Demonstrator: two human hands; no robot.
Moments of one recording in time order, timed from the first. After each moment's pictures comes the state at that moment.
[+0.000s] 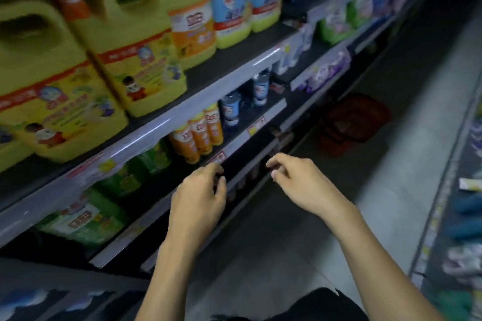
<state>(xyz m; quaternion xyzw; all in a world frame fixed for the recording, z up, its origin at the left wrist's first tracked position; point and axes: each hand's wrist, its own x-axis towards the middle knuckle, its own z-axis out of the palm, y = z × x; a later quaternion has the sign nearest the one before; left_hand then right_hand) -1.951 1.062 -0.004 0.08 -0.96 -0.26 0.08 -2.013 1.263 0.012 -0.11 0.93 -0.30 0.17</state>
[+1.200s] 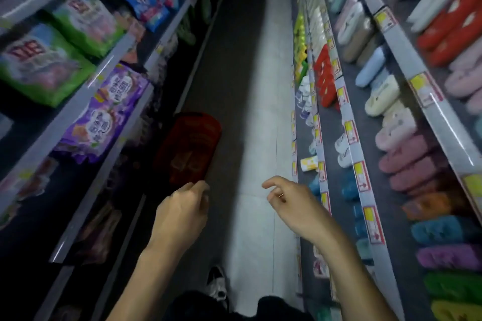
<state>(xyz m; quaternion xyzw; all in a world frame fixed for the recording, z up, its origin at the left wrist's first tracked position) -2.410 1.698 -0.071 -0.25 -0.95 -0.17 -0.09 -2.312 1.906 -0.035 0.23 0.90 -0.36 0.11</state>
